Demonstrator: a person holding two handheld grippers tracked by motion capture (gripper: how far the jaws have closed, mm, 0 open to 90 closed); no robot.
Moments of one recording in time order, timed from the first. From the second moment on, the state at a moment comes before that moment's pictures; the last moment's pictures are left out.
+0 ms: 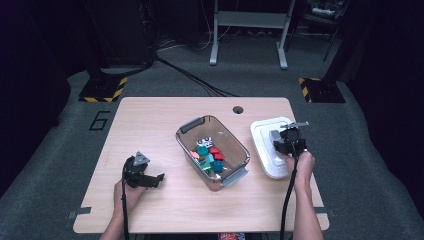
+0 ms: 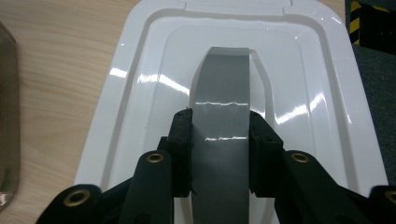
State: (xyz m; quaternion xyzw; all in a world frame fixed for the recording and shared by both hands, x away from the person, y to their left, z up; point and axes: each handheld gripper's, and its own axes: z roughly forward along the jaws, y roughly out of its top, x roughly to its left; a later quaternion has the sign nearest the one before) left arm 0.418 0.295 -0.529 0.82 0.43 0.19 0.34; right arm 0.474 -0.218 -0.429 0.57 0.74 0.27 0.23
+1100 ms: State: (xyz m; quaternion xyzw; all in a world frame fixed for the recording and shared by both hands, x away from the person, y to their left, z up) left arm 0.417 0.295 -0.529 0.81 0.43 0.19 0.34; right arm 0.449 -0.180 -0.327 0.53 0.76 0.30 0.25
